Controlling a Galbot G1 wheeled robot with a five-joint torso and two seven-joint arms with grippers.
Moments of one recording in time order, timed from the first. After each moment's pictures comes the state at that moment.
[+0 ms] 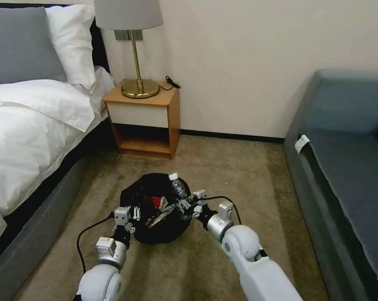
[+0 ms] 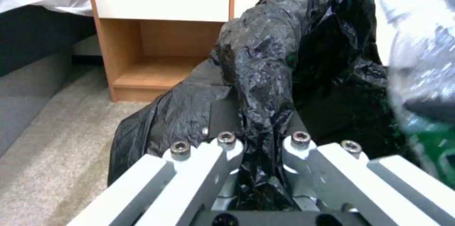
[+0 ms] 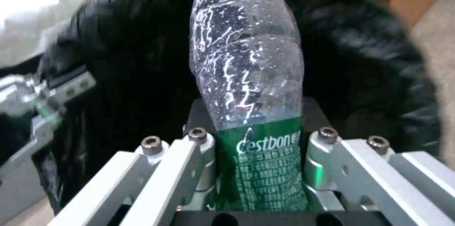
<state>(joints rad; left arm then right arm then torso) 1.46 -1.29 -0.43 -1.85 -0.24 -0.11 -0.02 -1.13 1.42 0.11 1.70 0.37 -0.32 -0.28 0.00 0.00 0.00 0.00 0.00</state>
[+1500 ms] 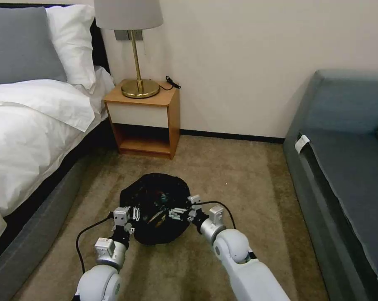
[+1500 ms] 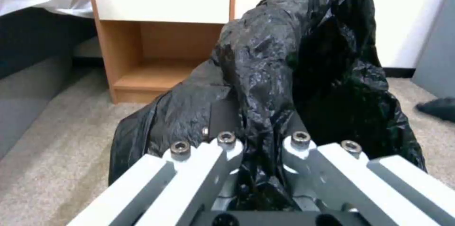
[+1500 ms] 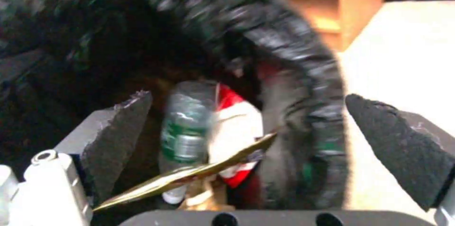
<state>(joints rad) 1.46 -1.28 -0.43 -1.85 -0.25 -0.12 -0.02 -1.12 1.45 0.19 1.65 0.32 -0.29 -0.24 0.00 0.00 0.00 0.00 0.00</state>
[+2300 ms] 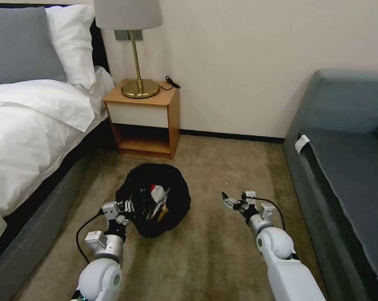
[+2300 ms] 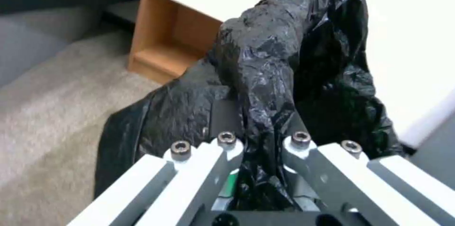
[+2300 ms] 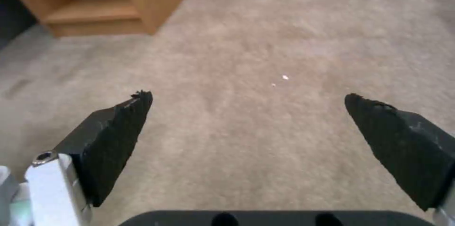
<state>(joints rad) 1.42 -1.30 -0.45 -1.87 -0.62 -0.08 -0.15 -1.13 1.40 0.48 1.47 0.32 -0.22 -0.11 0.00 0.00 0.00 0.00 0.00</state>
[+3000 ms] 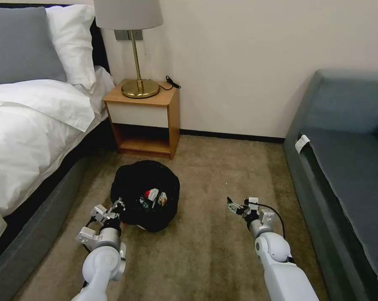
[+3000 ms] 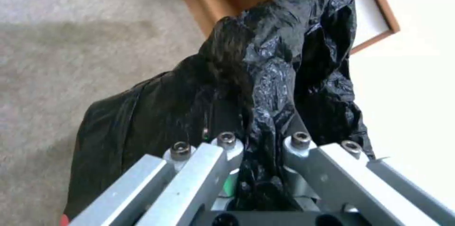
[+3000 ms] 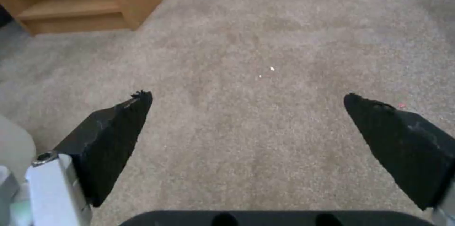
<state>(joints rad) 1.32 -1.37 -0.52 -1.74 -1.13 -0.04 -0.26 -1.12 1.43 0.50 1.42 0.28 -0.19 -0.09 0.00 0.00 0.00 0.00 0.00</state>
